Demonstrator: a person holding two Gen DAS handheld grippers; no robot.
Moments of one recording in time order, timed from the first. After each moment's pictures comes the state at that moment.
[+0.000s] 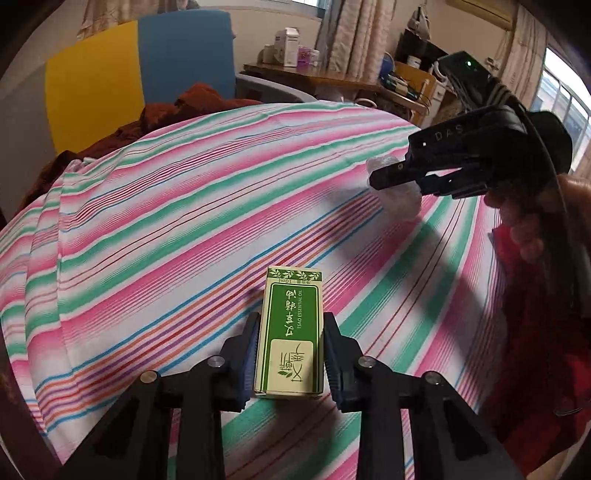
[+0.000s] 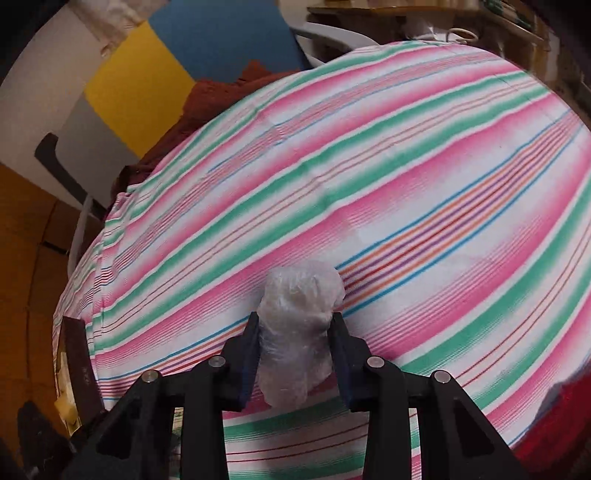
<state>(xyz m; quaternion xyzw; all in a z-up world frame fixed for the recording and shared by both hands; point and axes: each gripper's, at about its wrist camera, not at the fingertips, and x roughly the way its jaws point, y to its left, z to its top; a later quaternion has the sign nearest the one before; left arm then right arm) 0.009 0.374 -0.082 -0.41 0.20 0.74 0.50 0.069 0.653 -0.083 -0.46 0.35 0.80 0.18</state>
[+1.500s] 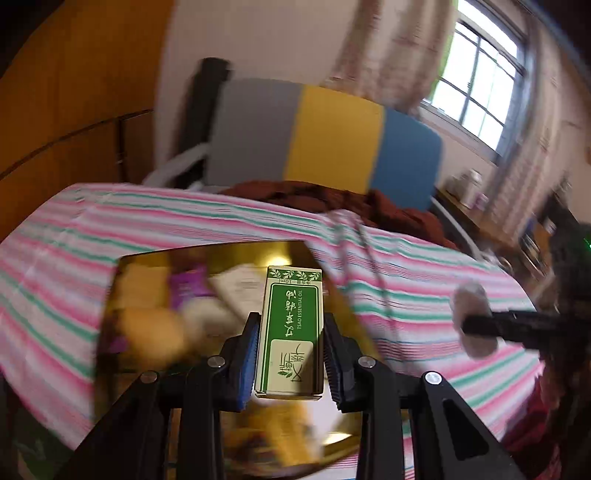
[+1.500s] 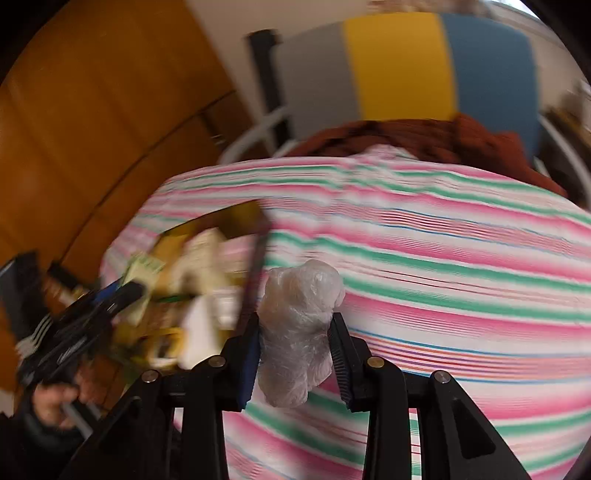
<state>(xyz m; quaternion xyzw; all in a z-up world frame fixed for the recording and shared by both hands) -0.070 0.060 0.019 -0.36 -0.03 0.91 0.22 -0.017 0.365 0.021 -0.43 0.13 0.88 -0.14</state>
